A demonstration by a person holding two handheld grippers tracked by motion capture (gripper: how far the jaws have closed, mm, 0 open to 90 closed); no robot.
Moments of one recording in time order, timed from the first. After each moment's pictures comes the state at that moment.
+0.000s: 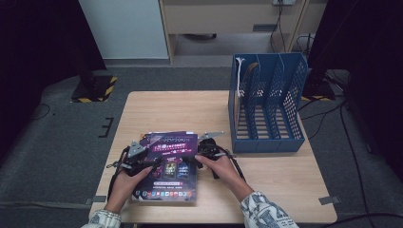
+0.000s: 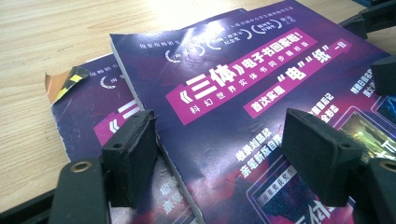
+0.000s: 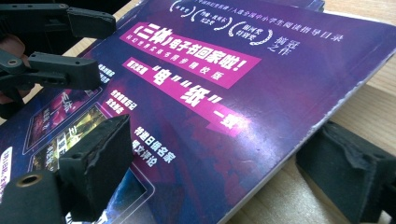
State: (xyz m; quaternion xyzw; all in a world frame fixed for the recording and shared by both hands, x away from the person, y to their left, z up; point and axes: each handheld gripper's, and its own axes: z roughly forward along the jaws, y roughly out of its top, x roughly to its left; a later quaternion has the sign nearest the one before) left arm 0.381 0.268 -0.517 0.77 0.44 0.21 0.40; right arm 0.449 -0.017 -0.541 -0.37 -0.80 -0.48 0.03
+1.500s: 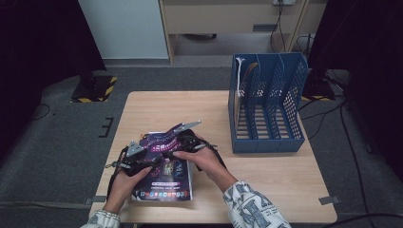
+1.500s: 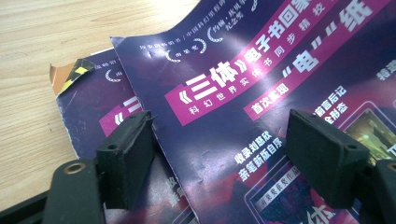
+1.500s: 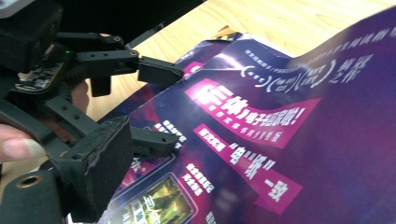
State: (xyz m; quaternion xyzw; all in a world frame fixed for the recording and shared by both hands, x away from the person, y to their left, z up) left arm 0.382 0.272 -0.518 0.77 0.46 0.20 0.40; right arm 0.447 0.049 -0.482 -0.31 -0.83 -0.46 0.02
